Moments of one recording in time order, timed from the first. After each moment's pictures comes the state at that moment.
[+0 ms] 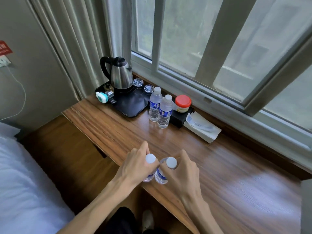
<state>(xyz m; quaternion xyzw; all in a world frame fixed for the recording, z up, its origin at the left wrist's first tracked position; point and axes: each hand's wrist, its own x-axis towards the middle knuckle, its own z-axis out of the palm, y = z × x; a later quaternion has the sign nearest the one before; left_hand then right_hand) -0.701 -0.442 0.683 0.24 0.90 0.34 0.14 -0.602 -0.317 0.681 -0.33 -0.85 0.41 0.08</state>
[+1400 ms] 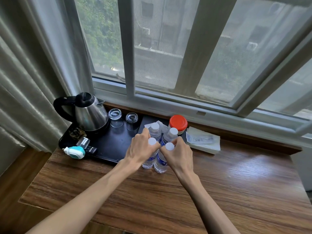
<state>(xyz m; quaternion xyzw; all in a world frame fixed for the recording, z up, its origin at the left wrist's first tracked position) -0.982 -0.342 0.654 0.38 0.84 0.34 0.19 -0.853 -0.277 0.665 -0.53 -0.77 0.32 0.16</state>
